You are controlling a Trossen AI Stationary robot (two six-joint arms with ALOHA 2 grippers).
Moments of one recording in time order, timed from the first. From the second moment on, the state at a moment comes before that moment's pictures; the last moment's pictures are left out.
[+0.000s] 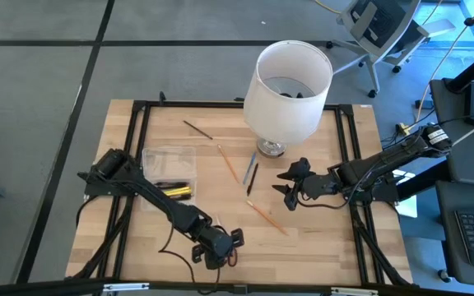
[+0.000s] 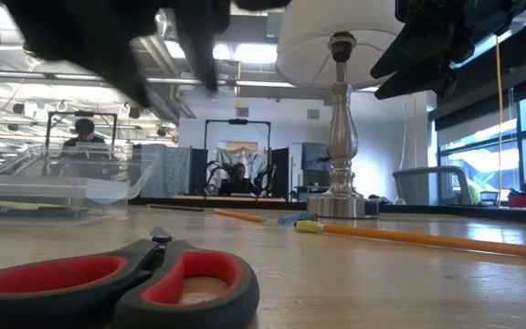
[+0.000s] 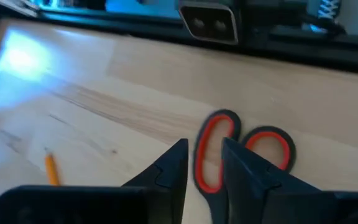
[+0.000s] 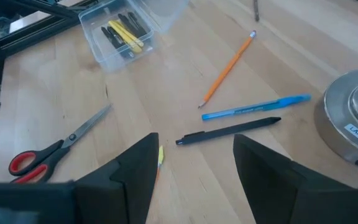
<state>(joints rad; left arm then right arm) -0.54 1.93 1.30 -0.25 0.05 0.75 0.36 1.17 0.71 -0.22 0.50 0.68</state>
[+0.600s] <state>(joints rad) -0.54 2.01 1.30 -0.26 0.03 0.79 0.36 1.17 0.71 -0.25 0.50 0.68</state>
